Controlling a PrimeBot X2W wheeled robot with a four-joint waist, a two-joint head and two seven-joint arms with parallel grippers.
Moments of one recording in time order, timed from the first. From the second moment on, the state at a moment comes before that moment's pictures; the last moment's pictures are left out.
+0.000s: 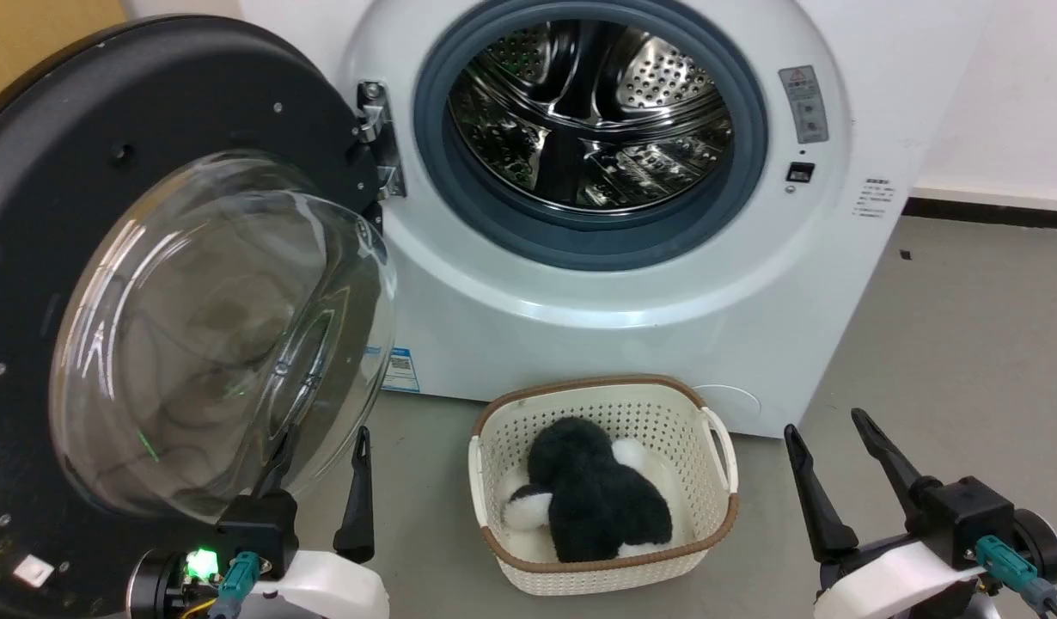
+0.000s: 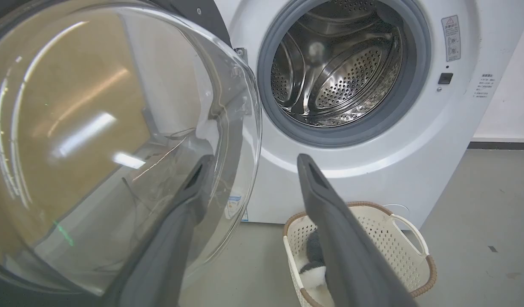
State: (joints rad) left arm 0.02 0.05 -0.04 0.00 -0.01 0.02 -0.08; right arm 0.01 -0.06 0.01 0.00 0.04 0.13 -0.08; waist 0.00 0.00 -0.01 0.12
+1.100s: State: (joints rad) left arm 0.06 0.05 -0.05 -0.04 -0.03 0.06 -0.15; right arm 0.02 -0.05 0.08 0.02 0.05 0.13 -0.15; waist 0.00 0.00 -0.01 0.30
